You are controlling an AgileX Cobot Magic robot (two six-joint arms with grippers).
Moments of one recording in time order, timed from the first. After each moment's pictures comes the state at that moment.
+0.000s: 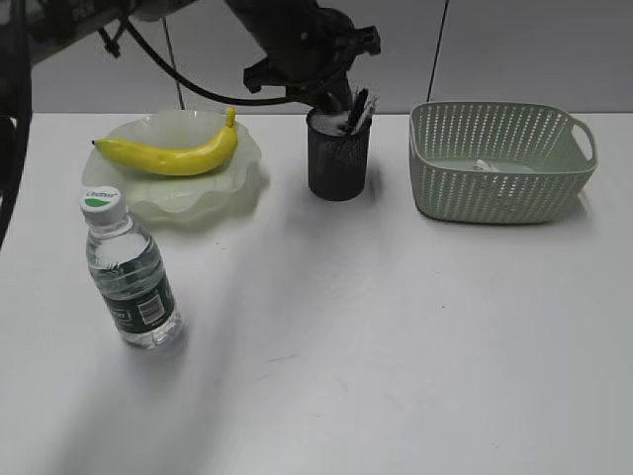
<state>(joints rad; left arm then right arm) -0.57 2.40 -2.37 -0.14 1.08 -0.43 0.46 -0.01 -0.51 0.02 1.04 -0.04</state>
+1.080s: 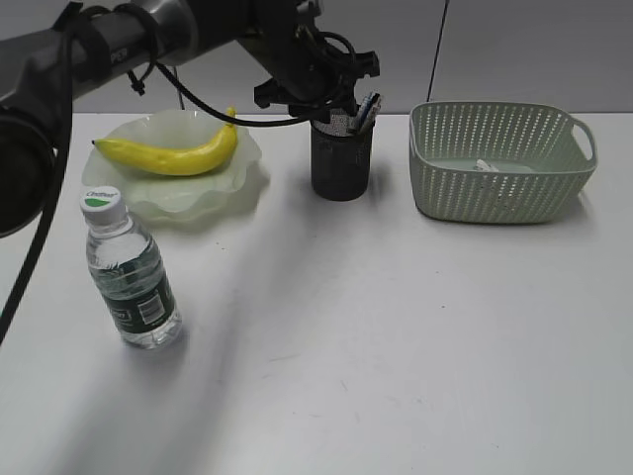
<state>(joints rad) -0.55 2.51 -2.37 -0.15 0.80 -0.43 0.46 -0.01 -0.51 0.02 1.04 -0.04</state>
